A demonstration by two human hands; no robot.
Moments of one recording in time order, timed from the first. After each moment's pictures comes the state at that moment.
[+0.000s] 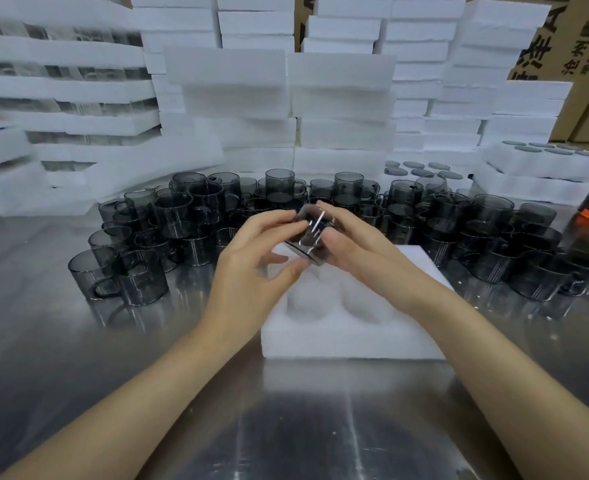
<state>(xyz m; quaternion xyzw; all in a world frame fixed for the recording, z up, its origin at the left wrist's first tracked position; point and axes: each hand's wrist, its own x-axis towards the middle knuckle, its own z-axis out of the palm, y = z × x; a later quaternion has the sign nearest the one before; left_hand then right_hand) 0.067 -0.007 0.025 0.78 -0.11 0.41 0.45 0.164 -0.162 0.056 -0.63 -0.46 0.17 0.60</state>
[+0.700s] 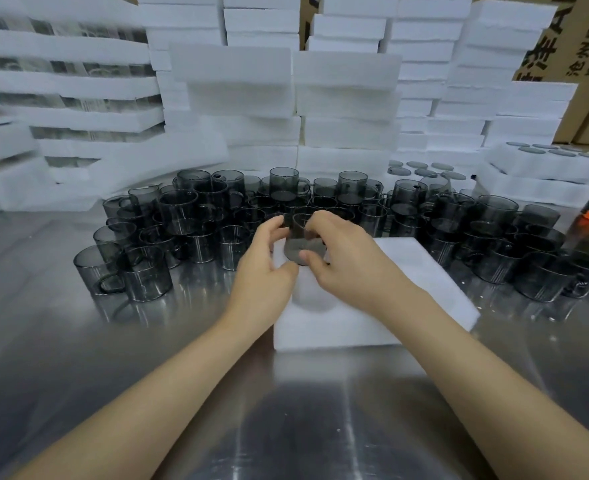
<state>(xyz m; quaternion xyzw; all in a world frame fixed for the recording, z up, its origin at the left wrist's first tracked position) 0.082 -0.014 0.017 0.78 0.10 0.27 0.55 0.158 -0.135 0.051 -0.83 -0.48 -0.14 0.25</state>
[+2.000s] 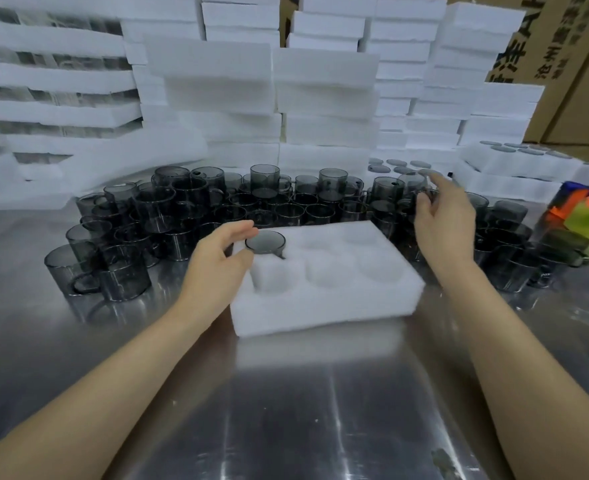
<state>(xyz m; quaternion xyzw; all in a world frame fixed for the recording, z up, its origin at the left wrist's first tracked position) 0.081 0.017 0.015 0.78 0.12 0.29 0.54 0.245 -0.224 0.054 -0.86 -0.12 -0.30 0.40</state>
